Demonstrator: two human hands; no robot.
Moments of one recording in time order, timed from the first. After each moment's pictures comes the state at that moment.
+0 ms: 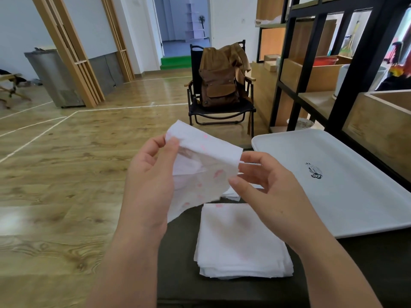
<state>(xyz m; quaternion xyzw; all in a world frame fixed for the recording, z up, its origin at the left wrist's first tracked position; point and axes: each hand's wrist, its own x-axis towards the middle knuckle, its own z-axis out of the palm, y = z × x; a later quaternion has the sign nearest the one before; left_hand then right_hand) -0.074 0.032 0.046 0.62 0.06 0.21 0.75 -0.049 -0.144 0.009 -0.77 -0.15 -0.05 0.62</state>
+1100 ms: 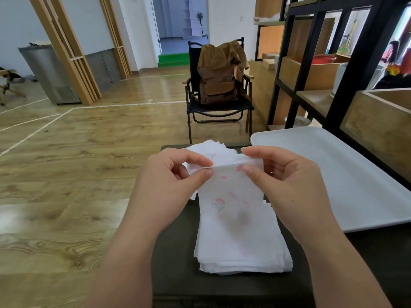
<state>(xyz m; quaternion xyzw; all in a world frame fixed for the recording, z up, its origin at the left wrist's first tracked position) -0.073 0.041 0.034 0.83 -0.01 0.19 0.52 -0.054 -0.150 0.020 -0.73 -0.15 -0.14 0.65</state>
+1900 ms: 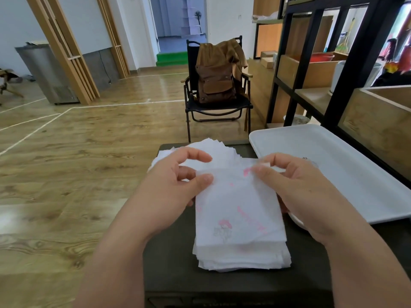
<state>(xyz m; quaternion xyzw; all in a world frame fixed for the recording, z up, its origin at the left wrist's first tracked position) -0.078 0.045 0.035 0.82 -0.03 0.02 0.57 -0.059 -0.169 0.034 -0.79 -0.06 0.07 0.60</state>
